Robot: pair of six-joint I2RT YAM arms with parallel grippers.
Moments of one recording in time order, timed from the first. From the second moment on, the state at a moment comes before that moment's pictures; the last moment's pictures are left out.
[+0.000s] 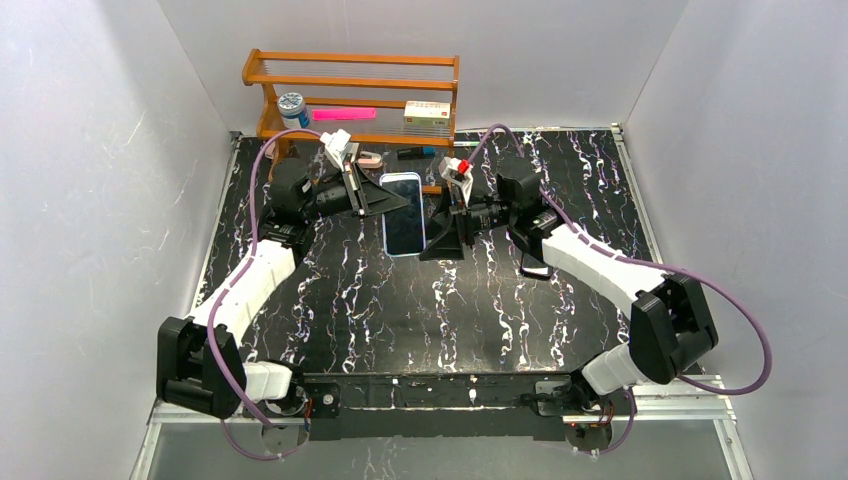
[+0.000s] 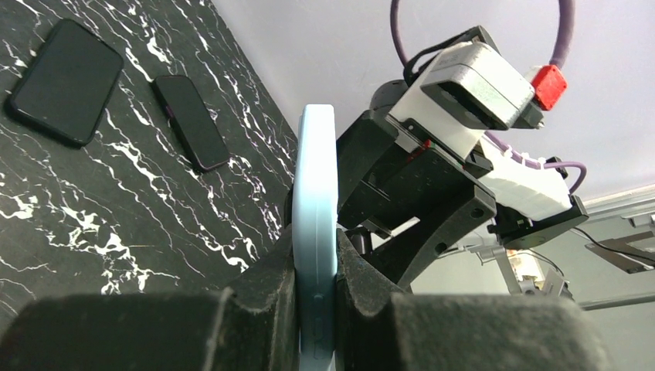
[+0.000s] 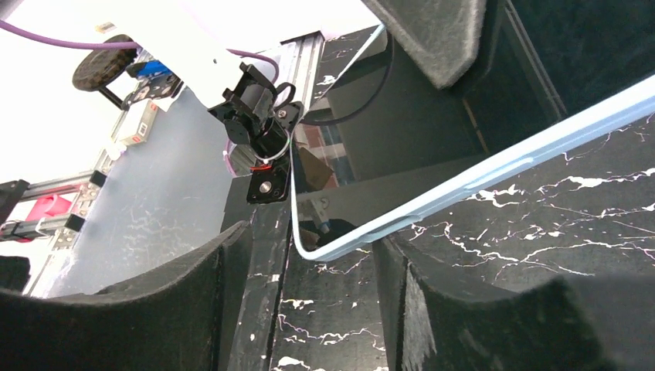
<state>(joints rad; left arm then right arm) -0.26 1.28 0.93 0.29 0.94 -0.93 0.61 1.45 1.05 0.20 -1.14 0.21</state>
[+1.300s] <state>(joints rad) -0.28 1.29 0.94 0.42 0.97 -1.11 0.63 1.44 1.07 0.11 -1.18 -0.22</state>
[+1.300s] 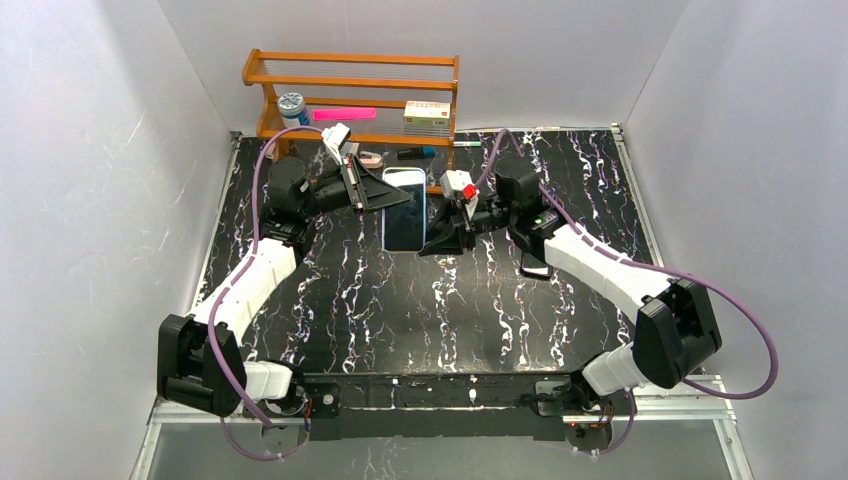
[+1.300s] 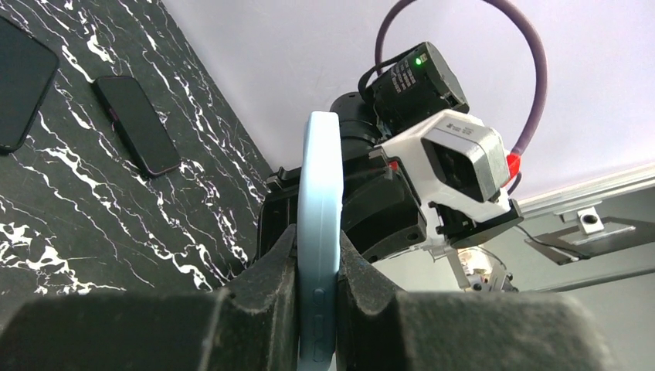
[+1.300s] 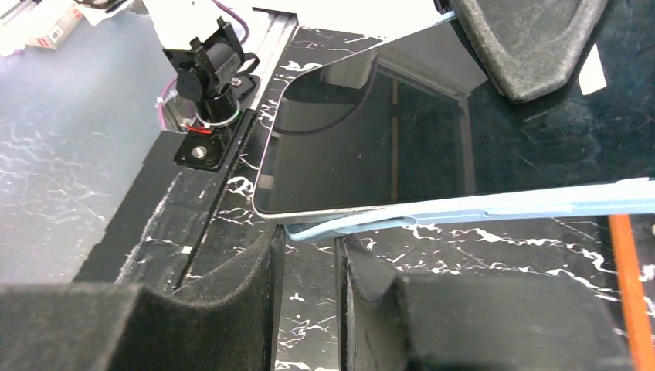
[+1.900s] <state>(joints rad) -0.27 1.29 0.91 0.51 0.83 -1.17 0.65 1.38 0.95 0.30 -0.82 -0.04</state>
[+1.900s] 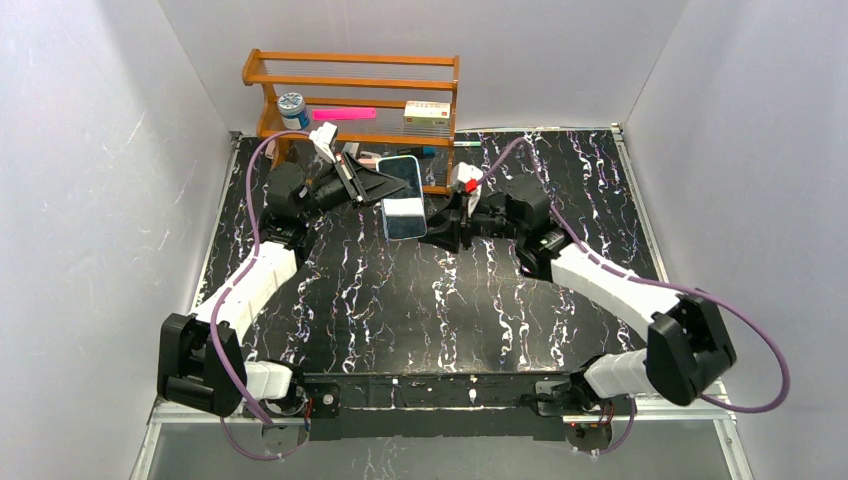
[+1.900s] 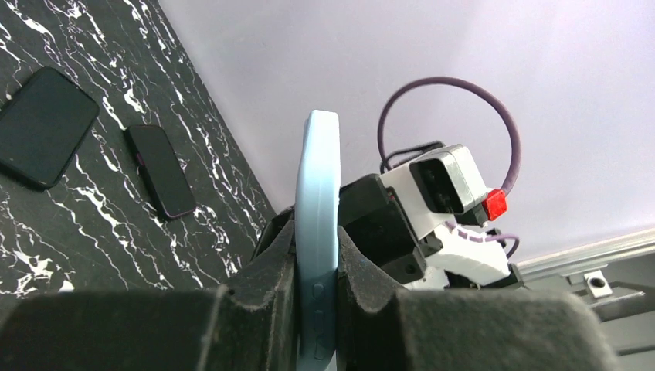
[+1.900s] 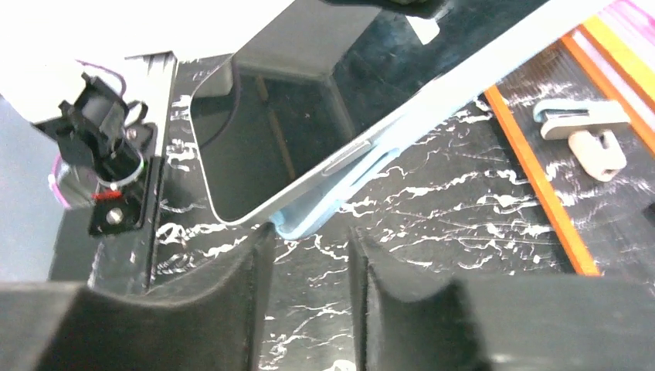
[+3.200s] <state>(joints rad) -0.39 1.32 0.85 0.59 0.53 -1.29 0.64 1.05 0.87 0.17 -0.39 1.02</state>
